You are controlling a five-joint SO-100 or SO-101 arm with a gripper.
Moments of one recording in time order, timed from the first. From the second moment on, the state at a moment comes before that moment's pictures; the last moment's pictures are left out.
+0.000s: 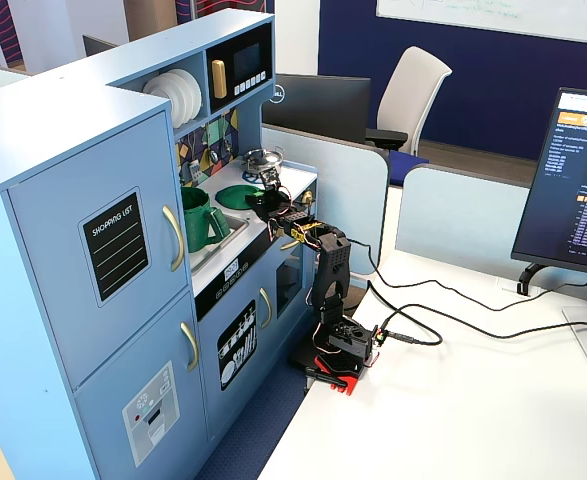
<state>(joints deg) 32.7 96.2 107.7 -9.9 -100.7</state>
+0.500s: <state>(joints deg) 32.6 96.3 108.1 -7.5 -98.3</state>
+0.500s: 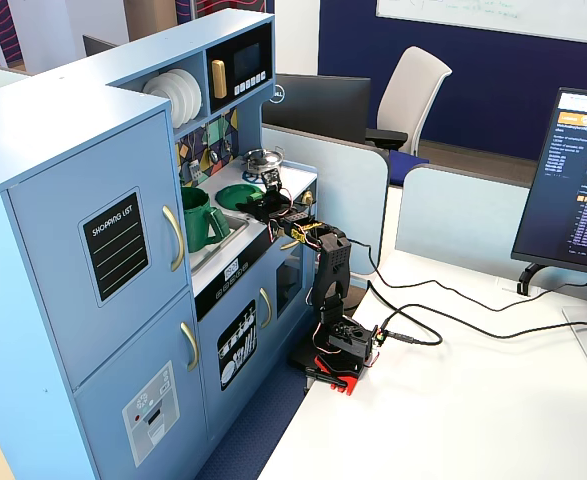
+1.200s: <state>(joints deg) 28.5 133.9 119.4 18.5 -99.3</state>
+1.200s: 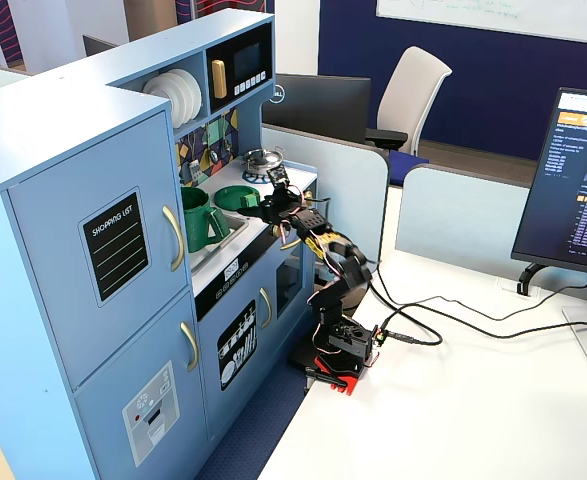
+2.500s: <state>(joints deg) 6.0 172.4 160.5 73.2 -90.3</state>
